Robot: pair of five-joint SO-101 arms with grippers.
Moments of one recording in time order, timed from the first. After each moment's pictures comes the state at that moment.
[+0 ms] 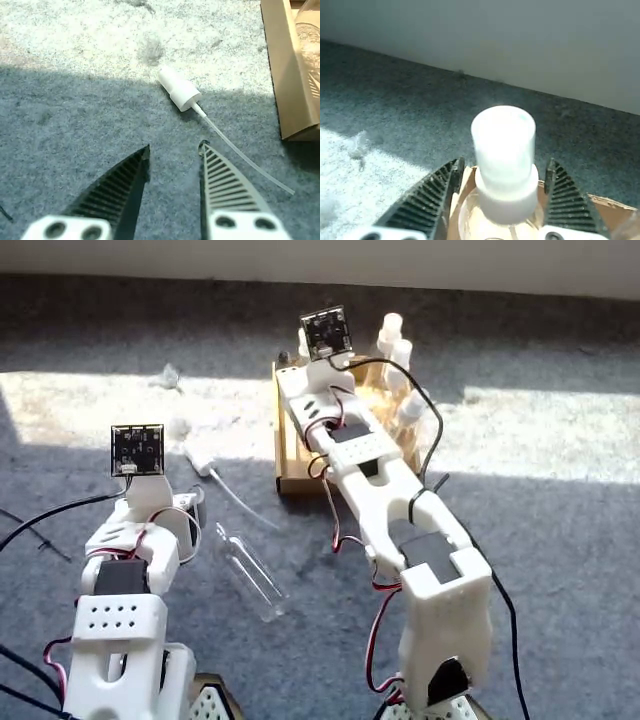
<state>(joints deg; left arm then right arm) -9.5 -59.9 72.9 39.7 5.7 -26.6 24.4 5.4 -5.3 0.7</state>
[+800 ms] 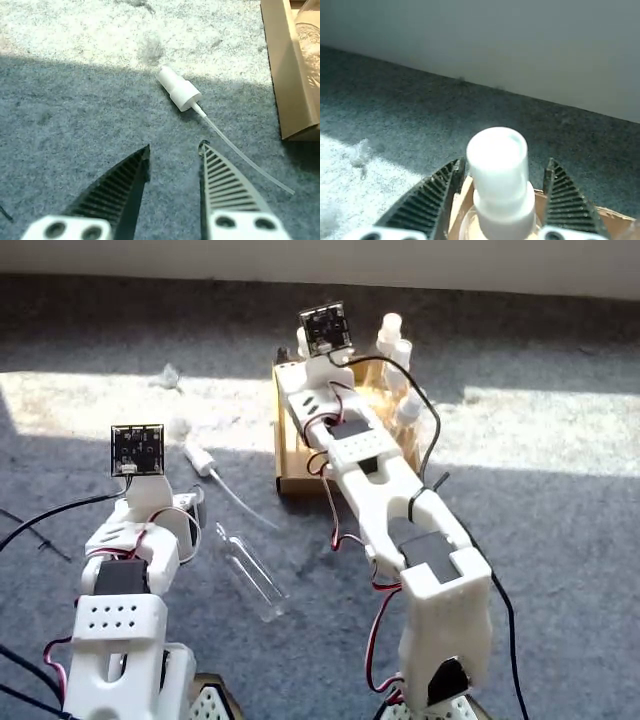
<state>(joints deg) -9.5 -59.9 72.9 39.7 5.7 -26.6 24.4 2.3 -2.6 0.7</state>
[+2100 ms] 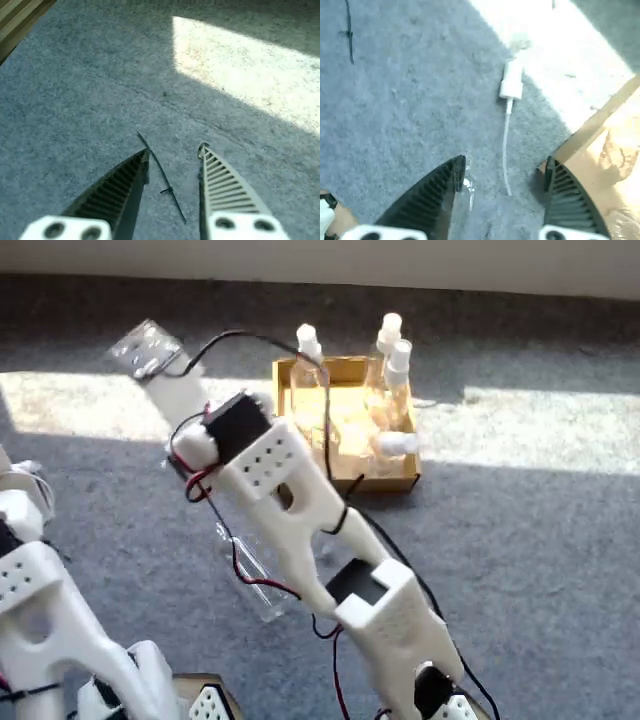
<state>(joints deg) -44.8 -41.4 40.6 50.2 -8.3 -53.3 34.6 -60.5 99.0 8.1</state>
